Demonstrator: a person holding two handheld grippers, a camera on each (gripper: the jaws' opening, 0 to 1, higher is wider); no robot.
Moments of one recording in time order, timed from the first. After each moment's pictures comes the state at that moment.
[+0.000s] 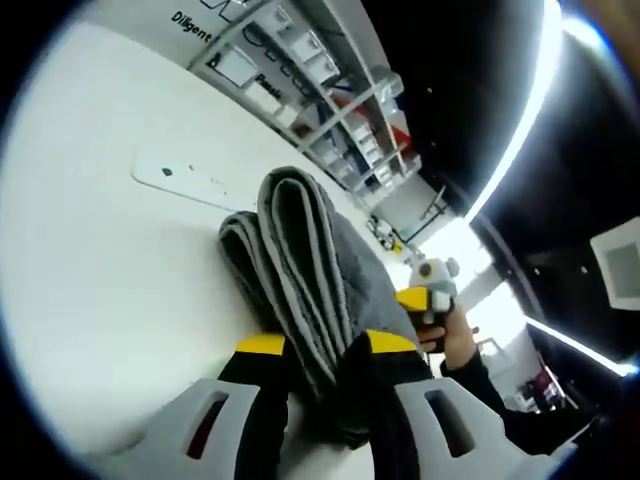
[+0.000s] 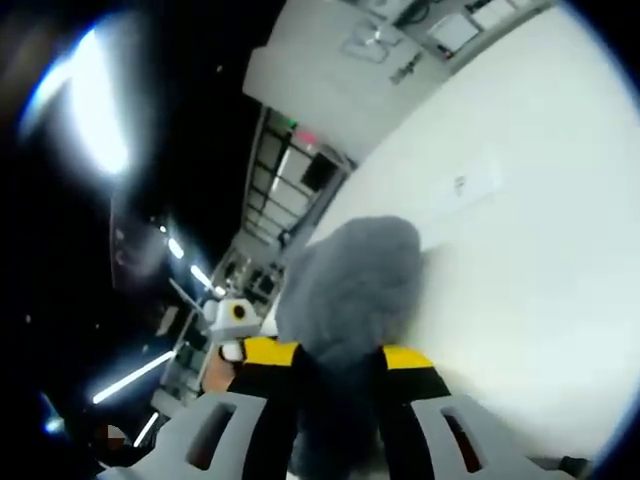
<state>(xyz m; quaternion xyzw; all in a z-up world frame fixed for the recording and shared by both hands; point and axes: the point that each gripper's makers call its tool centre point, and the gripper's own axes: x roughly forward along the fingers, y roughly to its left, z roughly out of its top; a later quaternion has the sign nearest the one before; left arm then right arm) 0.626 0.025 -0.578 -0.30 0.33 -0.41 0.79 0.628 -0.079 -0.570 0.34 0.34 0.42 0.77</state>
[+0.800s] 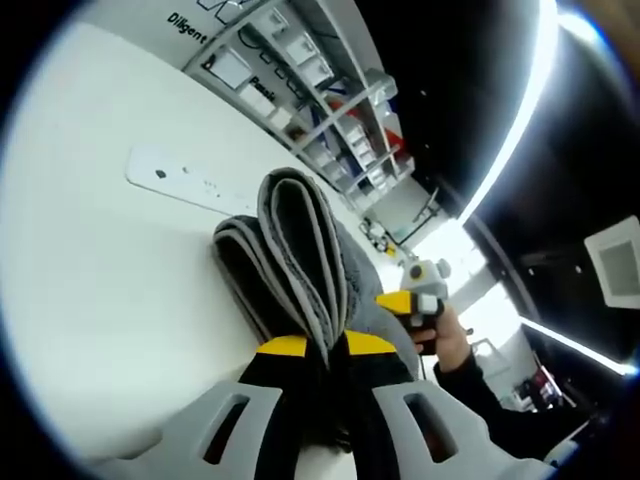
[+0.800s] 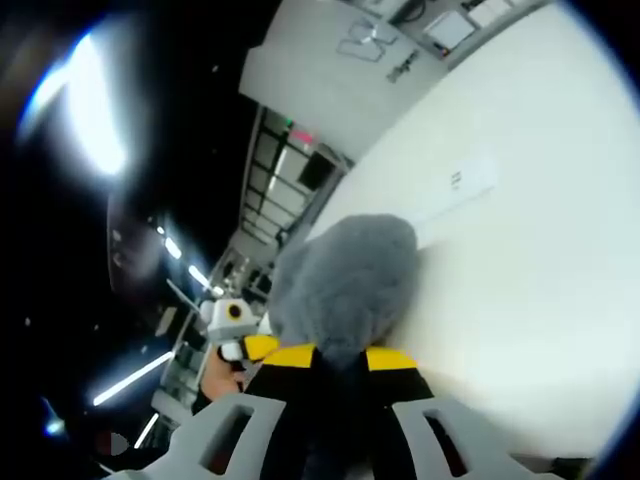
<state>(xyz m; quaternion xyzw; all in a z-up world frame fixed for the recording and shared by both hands) 0.617 0.019 -0.576 -0.30 0.32 -0.42 0.79 0.629 -0.078 -0.575 0.34 0.35 0.42 0.77</state>
